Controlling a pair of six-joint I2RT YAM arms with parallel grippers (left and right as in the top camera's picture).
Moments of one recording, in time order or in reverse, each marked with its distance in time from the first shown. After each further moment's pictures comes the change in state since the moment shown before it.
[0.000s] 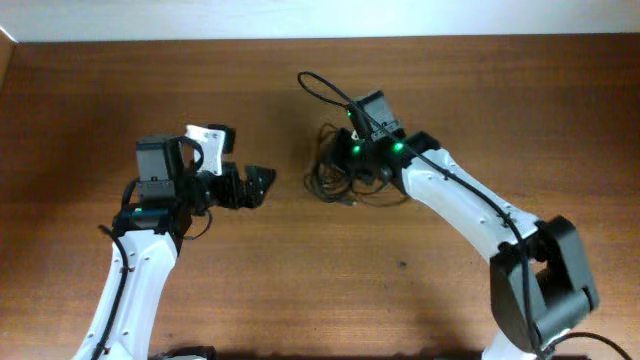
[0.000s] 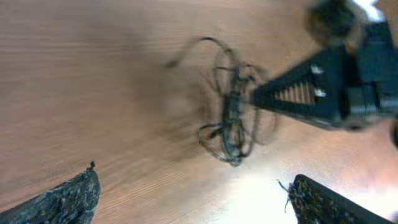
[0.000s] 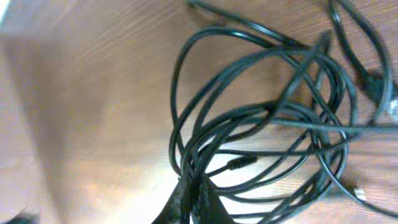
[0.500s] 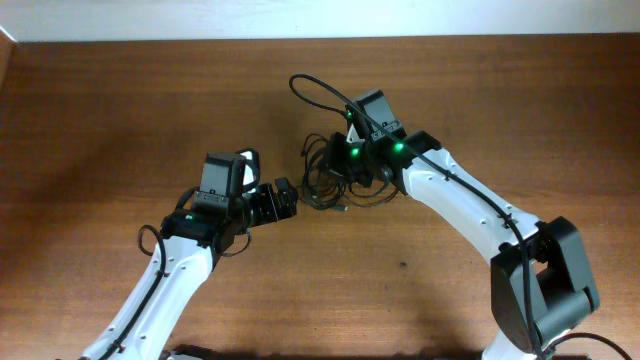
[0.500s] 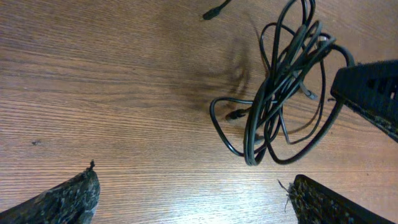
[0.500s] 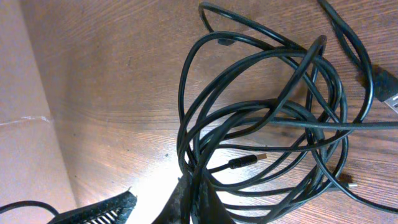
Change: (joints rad) left arm -0.287 0.000 -0.073 -0.049 -0.407 -0.498; right arm 0.000 -0.002 0.000 -0.011 -0.094 -0.064
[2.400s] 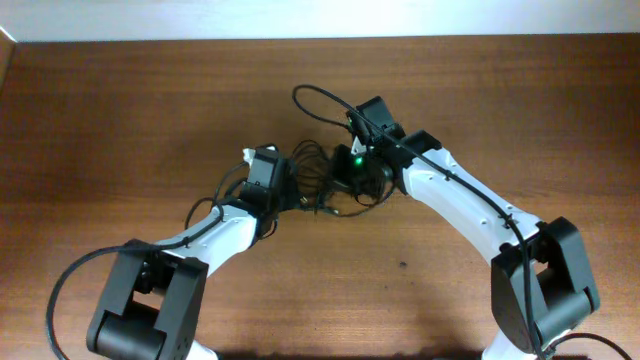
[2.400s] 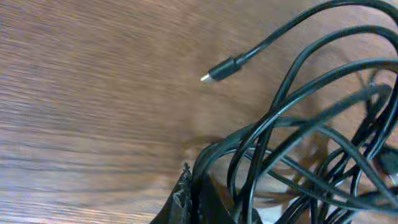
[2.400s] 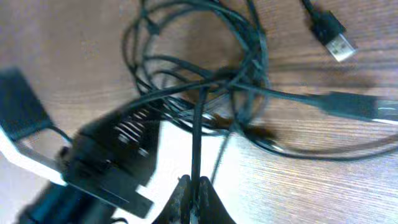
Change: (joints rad) left arm -0.111 0.402 -0.010 0.415 -0.303 -0.062; right arm 0.000 0.000 0.006 -0.190 0.010 -0.037
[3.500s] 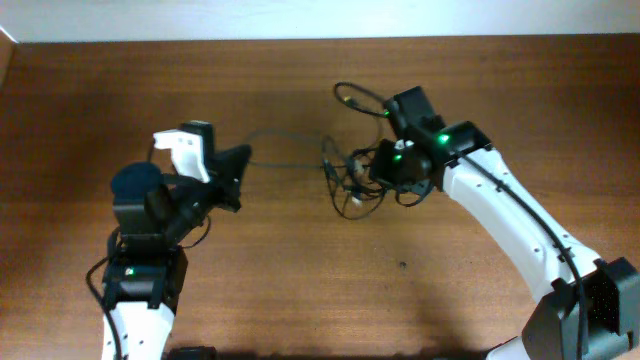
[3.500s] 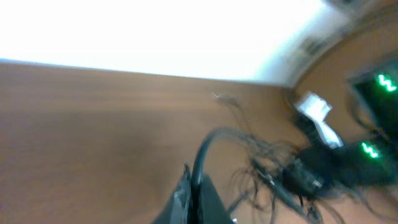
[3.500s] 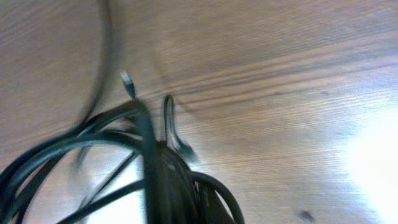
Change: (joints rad) left arm 0.346 -0.734 -0.020 -0.078 0.655 0.314; right arm -0.098 -0.161 0.028 -0.267 0.282 -0.057
